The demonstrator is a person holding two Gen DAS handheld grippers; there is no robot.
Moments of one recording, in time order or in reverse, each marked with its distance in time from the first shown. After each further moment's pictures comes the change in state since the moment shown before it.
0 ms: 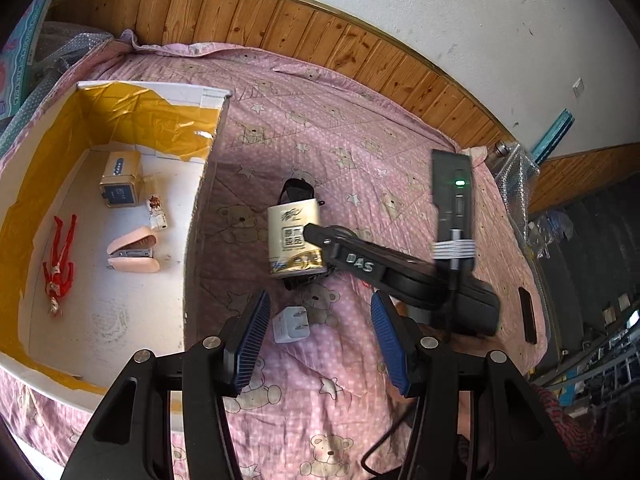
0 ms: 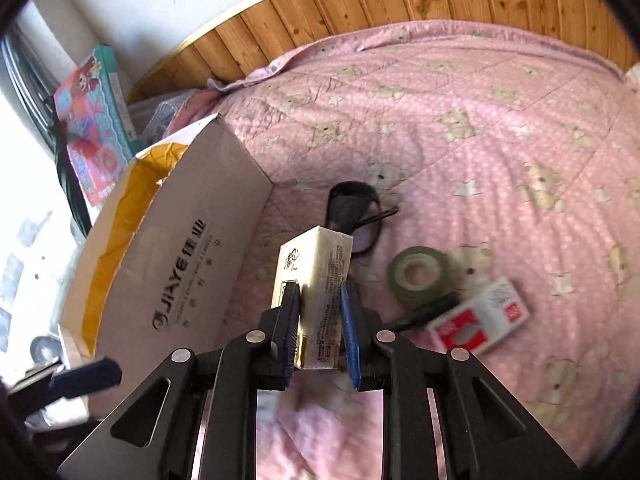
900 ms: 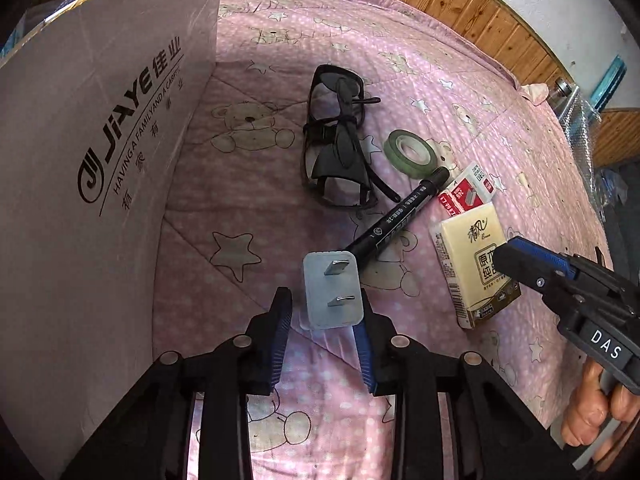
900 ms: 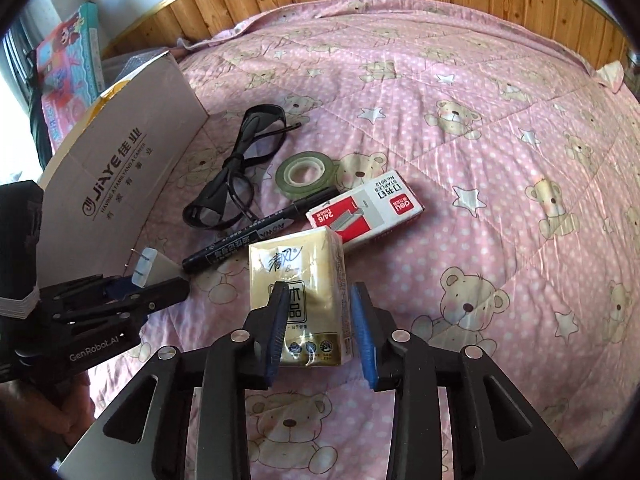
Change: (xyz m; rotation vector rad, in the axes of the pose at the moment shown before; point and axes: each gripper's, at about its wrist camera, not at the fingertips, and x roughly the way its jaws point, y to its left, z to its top) left arm 0.117 0.017 -0.043 0.029 0.142 0.203; right arm -0.007 -0.053 -0.062 -0.030 0.092 -0.103
